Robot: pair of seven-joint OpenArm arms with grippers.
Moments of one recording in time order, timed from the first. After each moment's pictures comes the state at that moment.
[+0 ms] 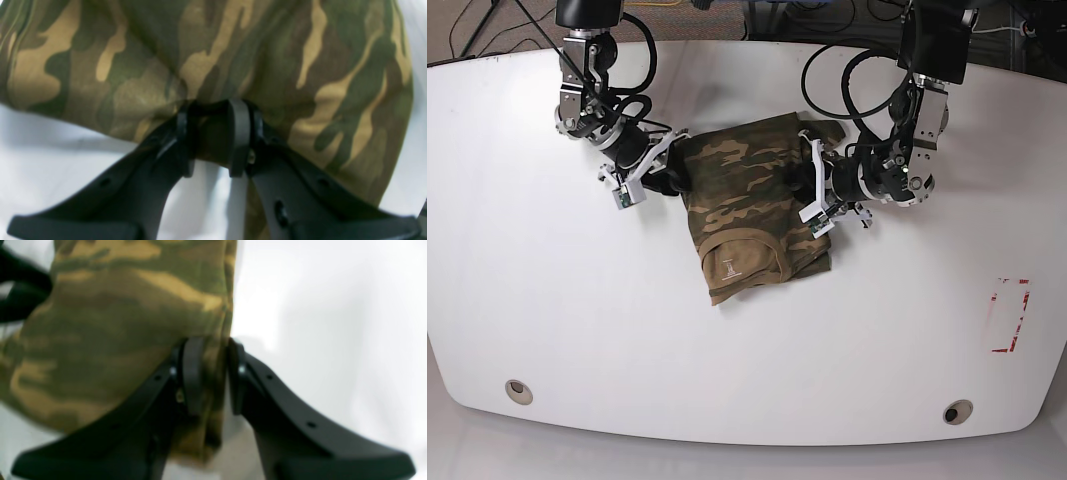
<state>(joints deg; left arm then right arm) -4.7 -10.2 11.0 81.8 -15.8 -42.8 48.2 -10.7 8.0 9.2 81.8 19.8 40.0 -26.7</state>
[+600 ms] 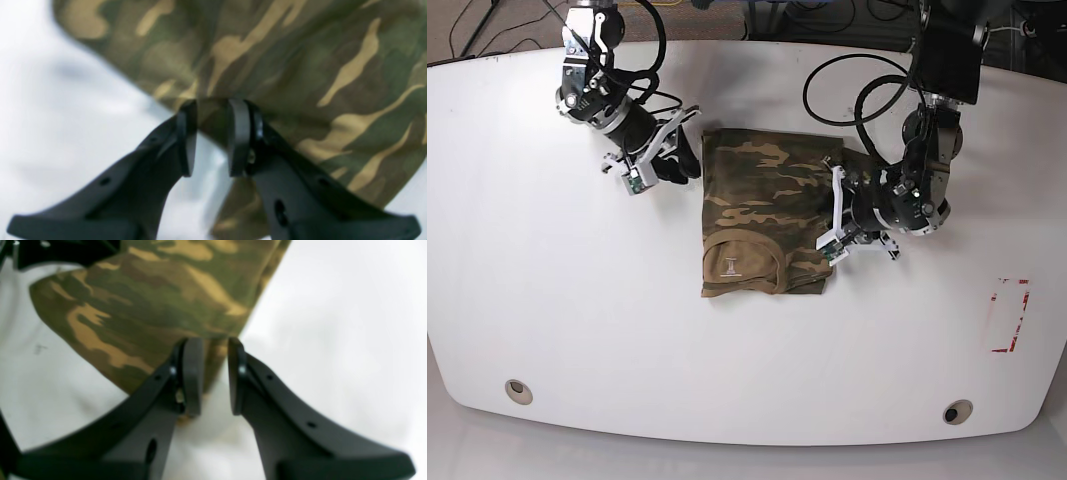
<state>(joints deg) -10.0 -12.2 11.1 88.1 -12.4 -41.8 57.6 -16.3 5.4 10.8 97.0 18.7 40.5 -33.9</state>
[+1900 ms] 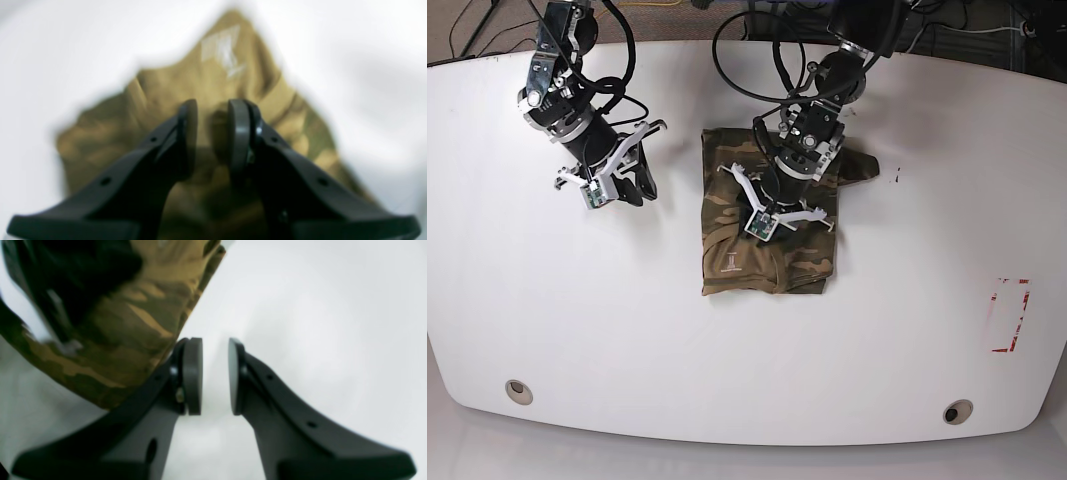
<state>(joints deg) 0.5 3.3 22.7 76.4 12.0 -3.4 12.3 -16.5 7.2 18.9 106.7 19.1 40.6 -38.2</state>
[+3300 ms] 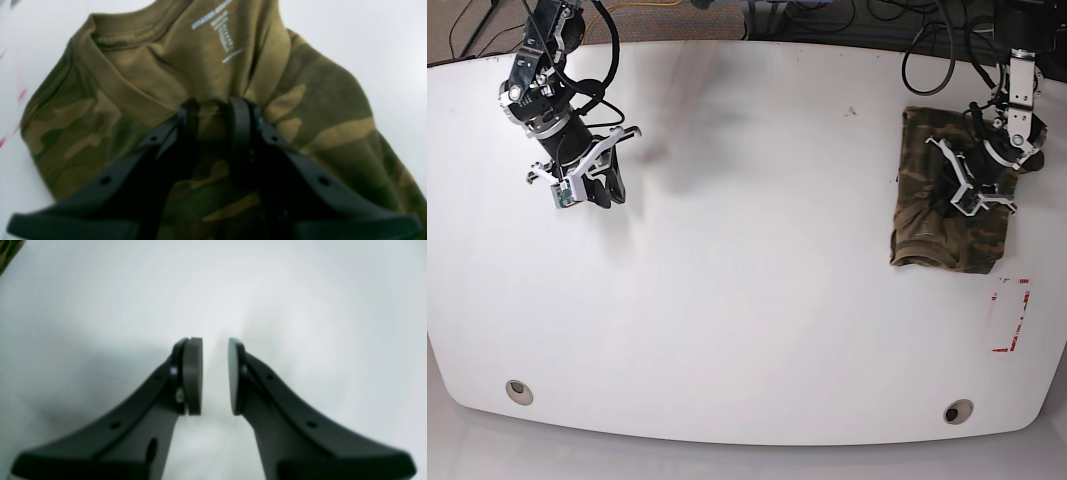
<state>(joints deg) 9.2 -31.5 -4.6 72.4 5.0 -34.7 -1.1 -16.5 7.1 24.5 106.7 19.2 40.4 -38.3</state>
